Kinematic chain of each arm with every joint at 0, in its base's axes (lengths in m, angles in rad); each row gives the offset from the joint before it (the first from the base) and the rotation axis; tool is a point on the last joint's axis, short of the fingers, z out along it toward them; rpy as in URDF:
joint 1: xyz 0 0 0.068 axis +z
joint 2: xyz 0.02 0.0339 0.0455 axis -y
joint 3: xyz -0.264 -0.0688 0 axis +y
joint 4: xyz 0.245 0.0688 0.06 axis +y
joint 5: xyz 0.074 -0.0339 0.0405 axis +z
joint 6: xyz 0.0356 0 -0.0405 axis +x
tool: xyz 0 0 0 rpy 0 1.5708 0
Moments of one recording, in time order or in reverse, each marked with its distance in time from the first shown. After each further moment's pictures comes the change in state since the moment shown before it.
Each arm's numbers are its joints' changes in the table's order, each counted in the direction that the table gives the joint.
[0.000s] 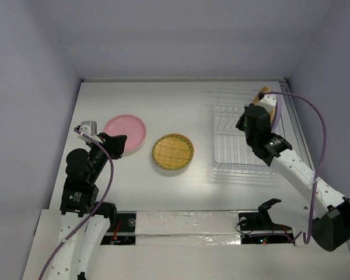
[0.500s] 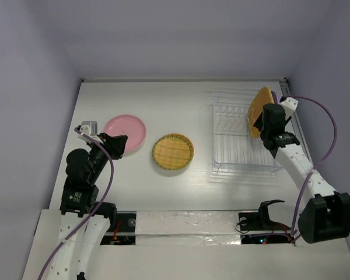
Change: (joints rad) left arm -0.009 0.001 0.000 0.000 -0.002 0.000; right arm -0.354 -0.008 0.075 0.045 -0.003 -0.035
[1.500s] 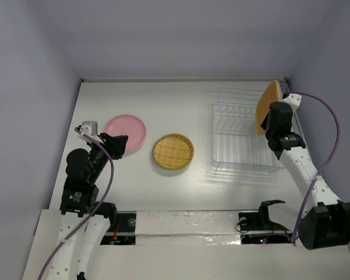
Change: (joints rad) left arm 0.000 -0.001 0.000 0.000 -0.006 0.000; right arm -0.061 -0.004 -0.027 -0.010 0.073 -0.128
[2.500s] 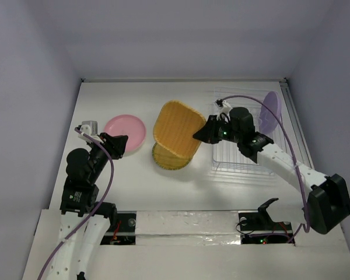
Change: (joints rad) left arm 0.000 -0.002 0.000 0.000 0.004 0.000; right arm 0.423 -0.103 0.009 -0.222 0.882 0.246
